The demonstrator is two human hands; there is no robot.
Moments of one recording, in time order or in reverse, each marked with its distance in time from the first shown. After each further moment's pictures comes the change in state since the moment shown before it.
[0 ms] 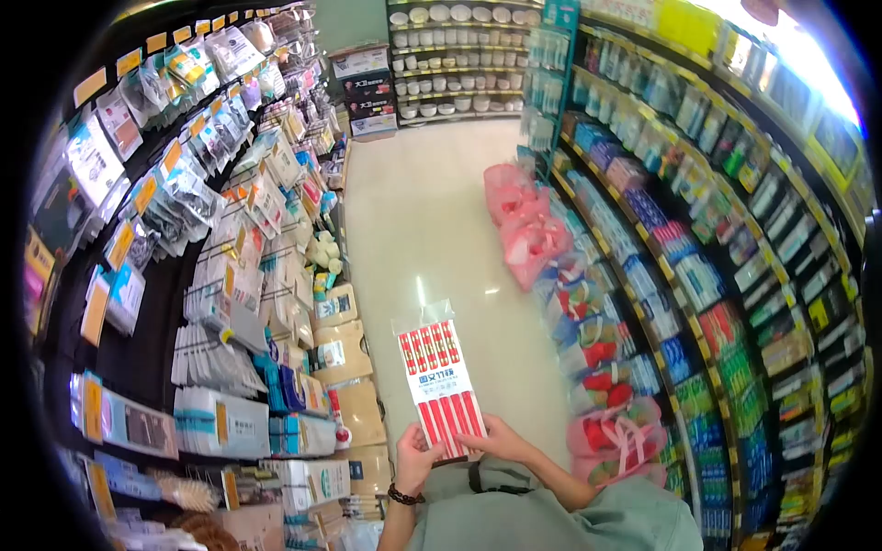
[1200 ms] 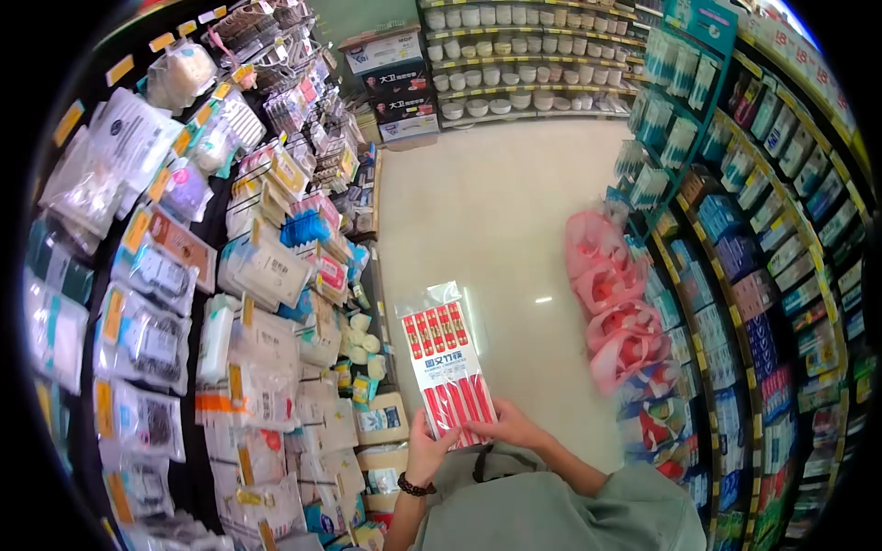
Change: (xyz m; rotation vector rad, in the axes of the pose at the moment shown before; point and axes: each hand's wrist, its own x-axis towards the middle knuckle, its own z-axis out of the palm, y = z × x) left_hand 0.776 0.252 -0.074 0.080 0.090 -0.026; right_hand 0.764 -0.230 -0.250 0.148 -0.117 0.056
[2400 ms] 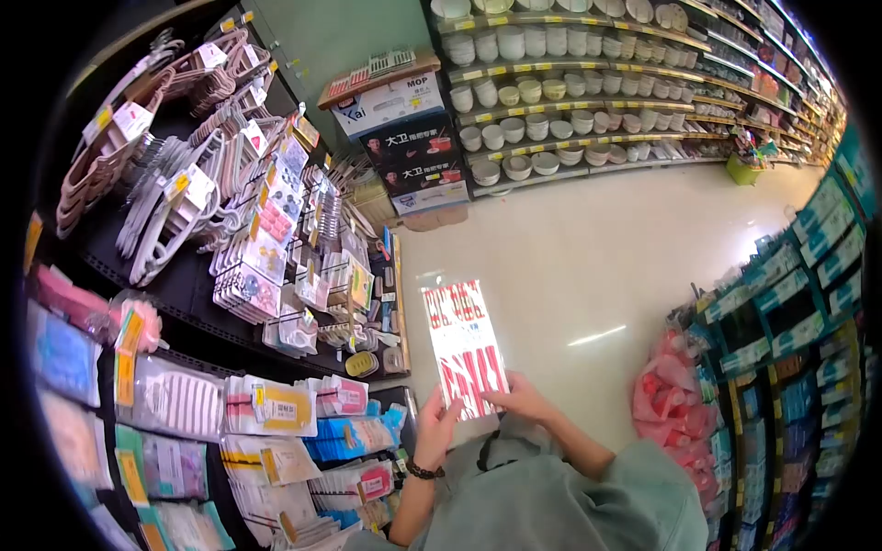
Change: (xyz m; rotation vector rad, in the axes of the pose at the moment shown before) left_hand 0.891 0.302 -0.056 0.001 -0.071 0.052; right_hand 0.812 -0.356 -0.324 0.037 0.077 -0.084
